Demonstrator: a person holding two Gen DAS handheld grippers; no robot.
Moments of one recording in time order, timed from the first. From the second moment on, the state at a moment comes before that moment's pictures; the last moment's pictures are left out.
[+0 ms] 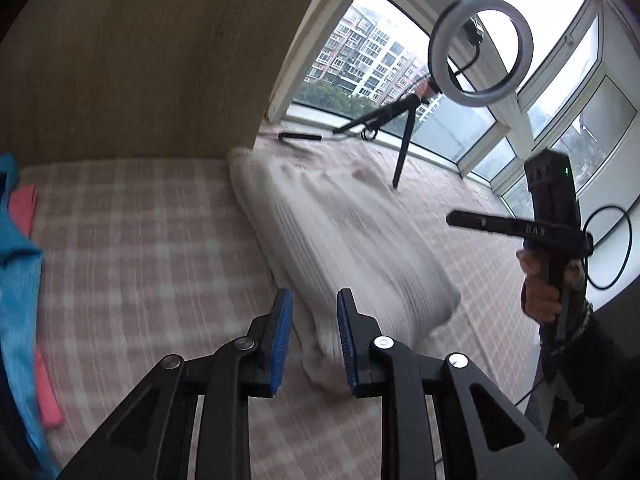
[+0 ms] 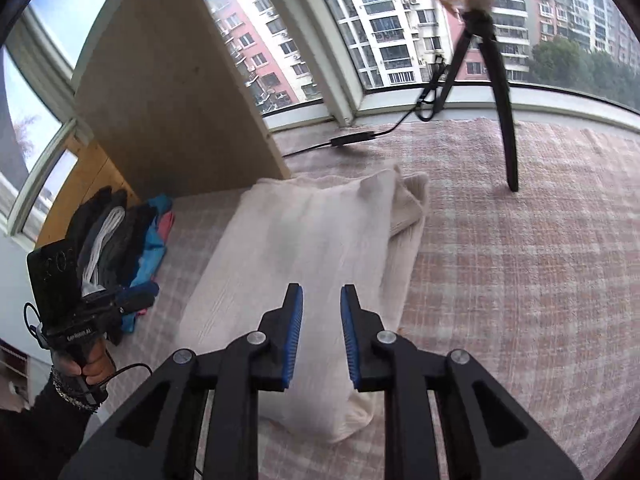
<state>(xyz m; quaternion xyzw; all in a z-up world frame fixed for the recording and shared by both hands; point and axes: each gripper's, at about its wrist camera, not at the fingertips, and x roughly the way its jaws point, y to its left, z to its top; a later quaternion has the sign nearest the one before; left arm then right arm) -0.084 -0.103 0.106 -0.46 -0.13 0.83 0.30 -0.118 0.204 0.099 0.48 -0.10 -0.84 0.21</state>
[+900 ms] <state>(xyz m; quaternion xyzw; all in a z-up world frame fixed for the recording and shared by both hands) -0.199 -0.080 0.112 -0.49 -0.10 0.83 0.24 -0.185 0.227 0.081 0.50 -0.15 -0.84 0.13</state>
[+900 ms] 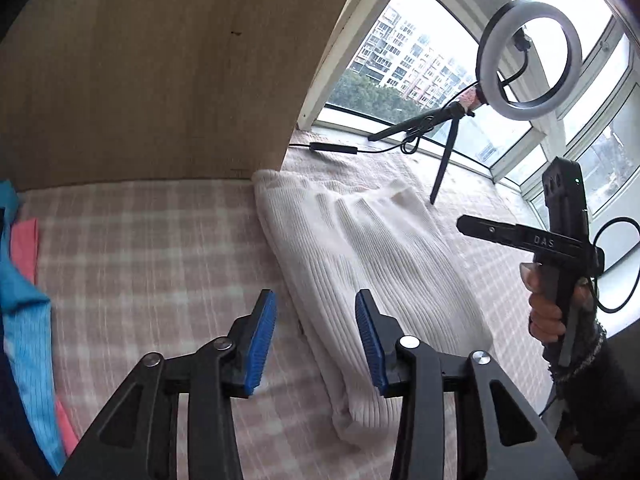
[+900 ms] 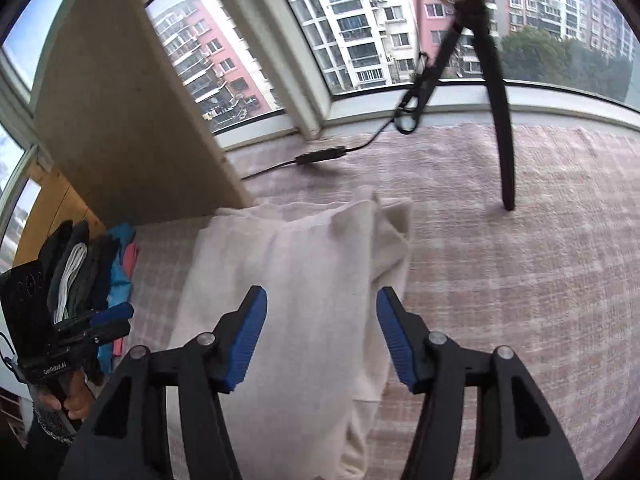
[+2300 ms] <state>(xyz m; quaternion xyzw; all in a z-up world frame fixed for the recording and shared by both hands) -0.190 -0.061 0.213 -0.37 -0.06 0.88 0.29 -0.157 0.216 0.174 0.39 -0.10 -0.88 0.24</state>
